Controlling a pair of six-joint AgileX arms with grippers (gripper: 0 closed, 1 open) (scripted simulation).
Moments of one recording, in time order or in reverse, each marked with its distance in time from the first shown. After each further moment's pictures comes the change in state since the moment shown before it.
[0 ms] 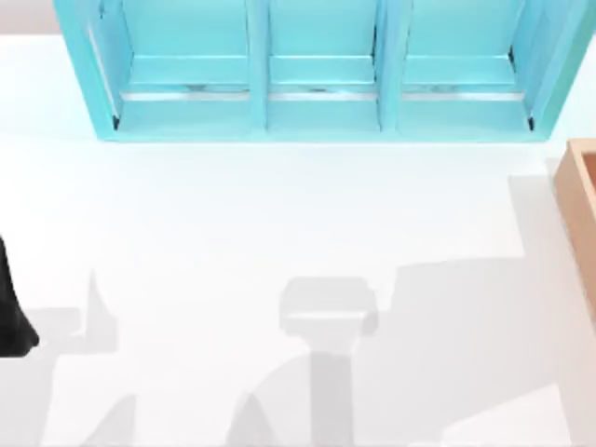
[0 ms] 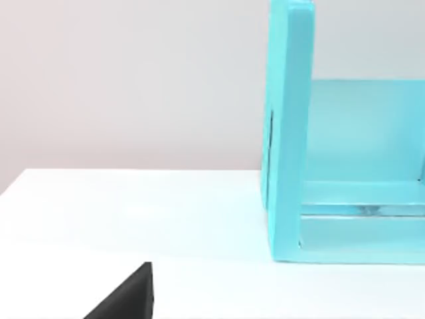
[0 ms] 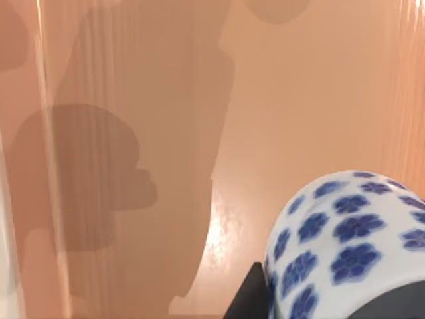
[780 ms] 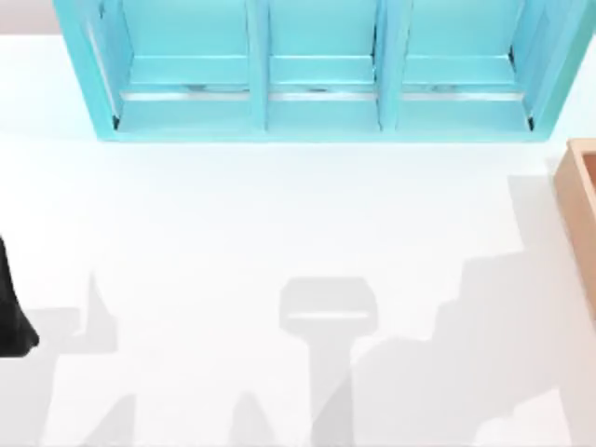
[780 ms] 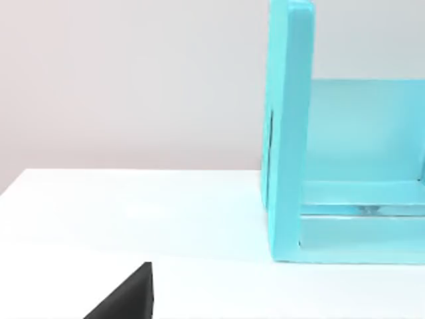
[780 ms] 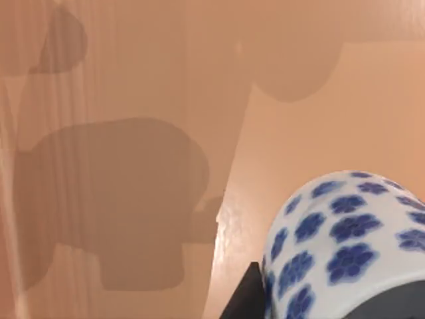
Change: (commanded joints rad) left arm 0.000 0.000 0.000 0.000 0.000 0.000; right arm 0.009 0.029 -0.203 0.237 -0.001 0.011
